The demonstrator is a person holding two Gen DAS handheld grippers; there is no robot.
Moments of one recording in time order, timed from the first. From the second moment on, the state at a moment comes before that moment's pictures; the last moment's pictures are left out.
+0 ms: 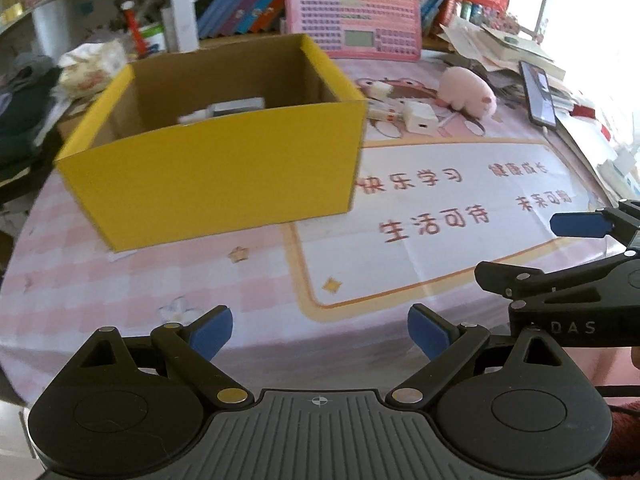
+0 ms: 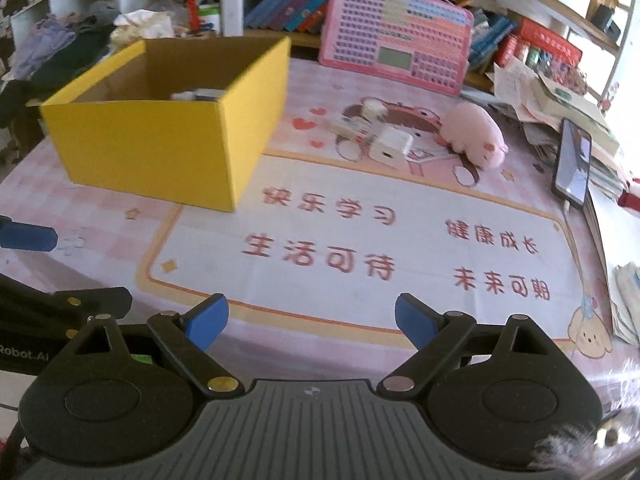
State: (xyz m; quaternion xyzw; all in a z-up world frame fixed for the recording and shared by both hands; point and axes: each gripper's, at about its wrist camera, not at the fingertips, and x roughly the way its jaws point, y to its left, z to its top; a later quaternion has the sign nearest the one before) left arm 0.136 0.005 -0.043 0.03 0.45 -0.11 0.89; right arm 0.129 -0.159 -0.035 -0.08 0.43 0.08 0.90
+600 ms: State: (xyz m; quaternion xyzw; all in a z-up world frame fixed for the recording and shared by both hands) left arm 0.201 -0.110 -0.041 0.06 0.42 -0.21 0.88; right arm 0.198 -0.270 -0.039 -0.04 0.44 0.02 0.90
